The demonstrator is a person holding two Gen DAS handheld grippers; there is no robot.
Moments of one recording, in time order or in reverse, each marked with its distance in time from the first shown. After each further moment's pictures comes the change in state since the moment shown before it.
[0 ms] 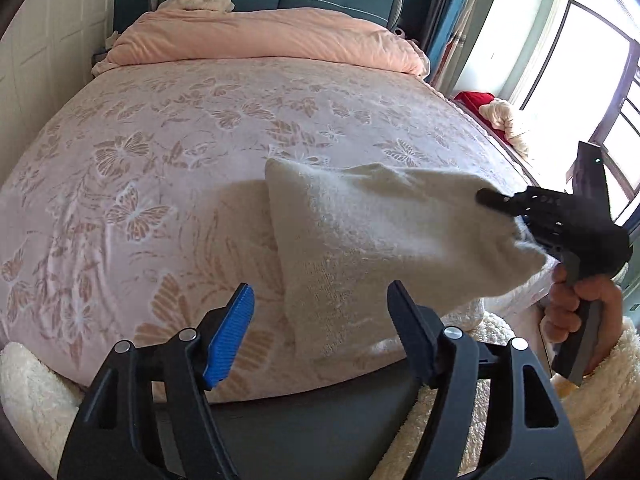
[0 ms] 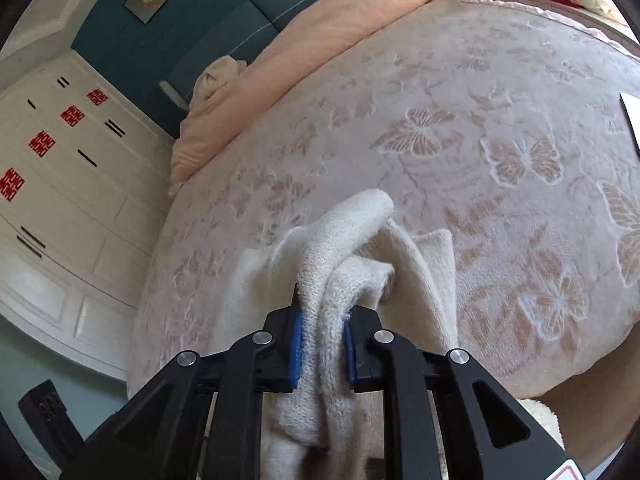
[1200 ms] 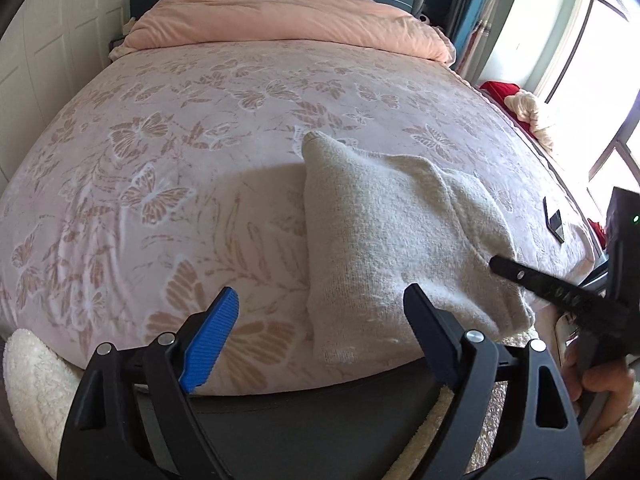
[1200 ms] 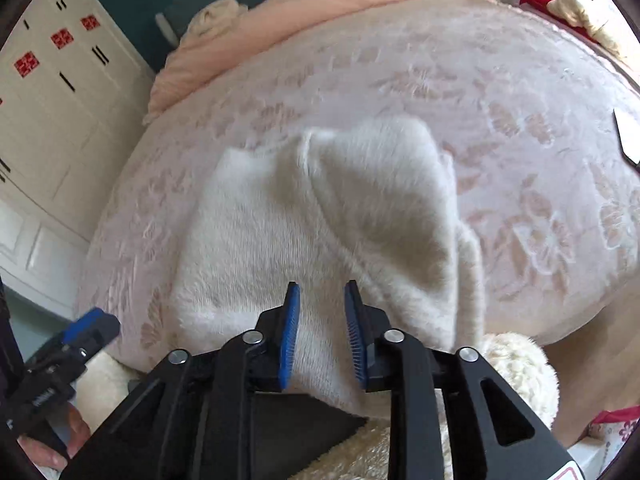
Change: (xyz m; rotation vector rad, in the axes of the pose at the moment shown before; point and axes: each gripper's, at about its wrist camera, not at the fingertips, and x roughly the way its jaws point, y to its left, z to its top) left arm 0.013 0.003 -0.001 -0.017 0.046 0.070; right arm -0.001 0.041 -0.051 -0.167 0.036 -0.199
